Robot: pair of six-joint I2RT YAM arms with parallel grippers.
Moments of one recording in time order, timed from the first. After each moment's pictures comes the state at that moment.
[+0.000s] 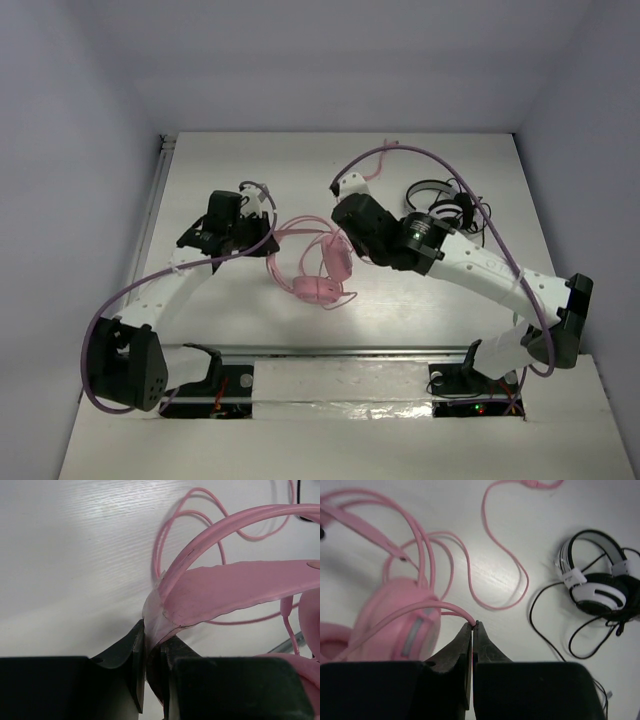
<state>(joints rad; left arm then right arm) -0.28 1.21 0.84 -0.42 0.33 -0.26 1.04 1.46 1.50 -0.89 0.62 0.26</state>
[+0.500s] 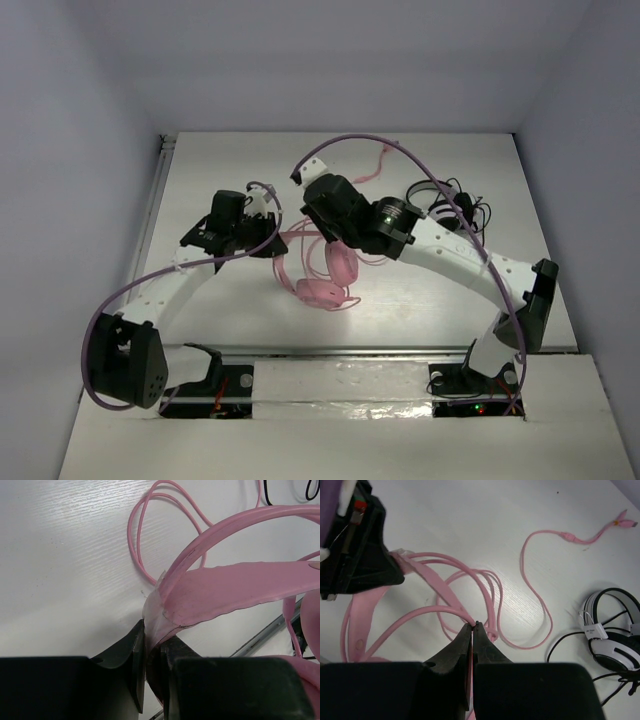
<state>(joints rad) -0.31 1.22 0.84 -0.40 0.43 -0.27 1.05 1.64 1.73 -0.77 0.50 0.10</state>
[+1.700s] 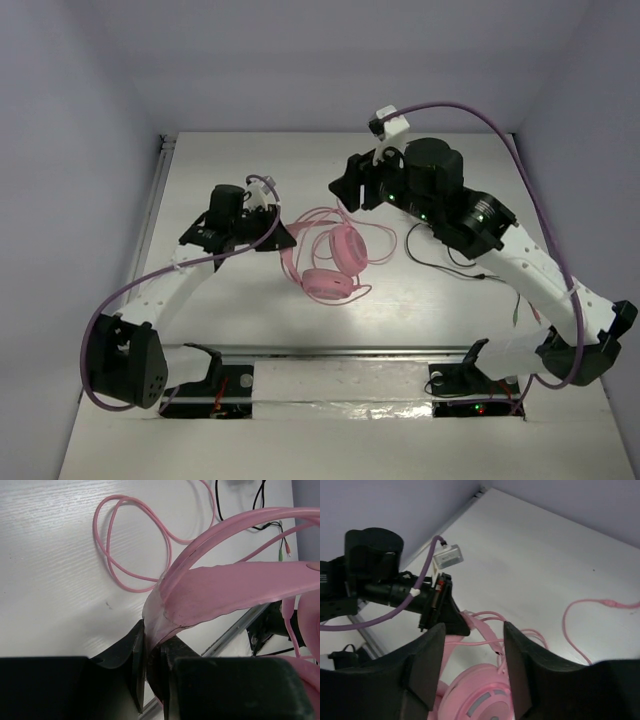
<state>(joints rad) -0.31 1.23 0.86 -0.33 0.54 -0.41 0.85 1.33 1.62 -0.50 0.07 0.22</state>
